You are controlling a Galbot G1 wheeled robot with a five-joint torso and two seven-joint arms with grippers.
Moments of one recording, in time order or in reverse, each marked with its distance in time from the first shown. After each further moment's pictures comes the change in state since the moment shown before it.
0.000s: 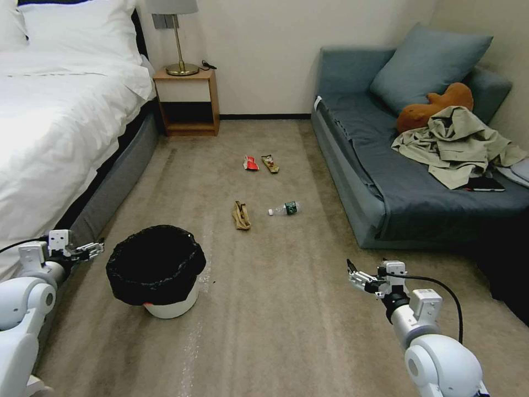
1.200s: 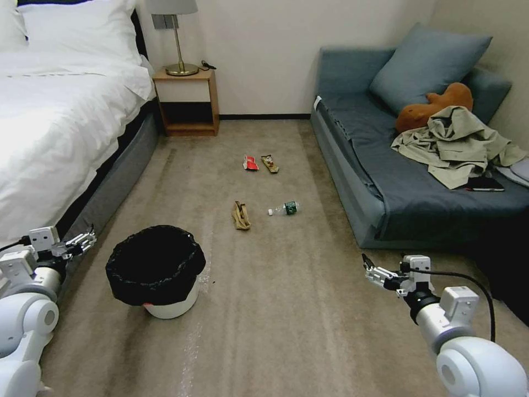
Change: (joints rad) left arm 0.144 -0.072 -0.120 -0.190 -0.122 -0.119 -0.188; right arm -0.064 -0.078 0.093 0.109 0.126 -0.031 0.007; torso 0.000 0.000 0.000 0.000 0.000
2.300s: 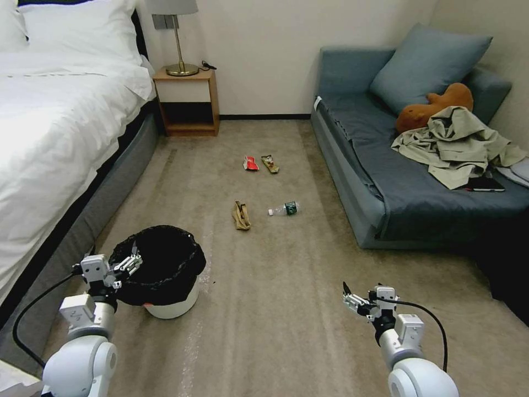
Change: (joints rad) left arm 0.136 -0.337 0.069 -0.209 0.375 -0.242 0.106; right arm -0.008 0.094 -0.153 -0.195 -0.134 0.132 0.082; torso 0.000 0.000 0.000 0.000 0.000
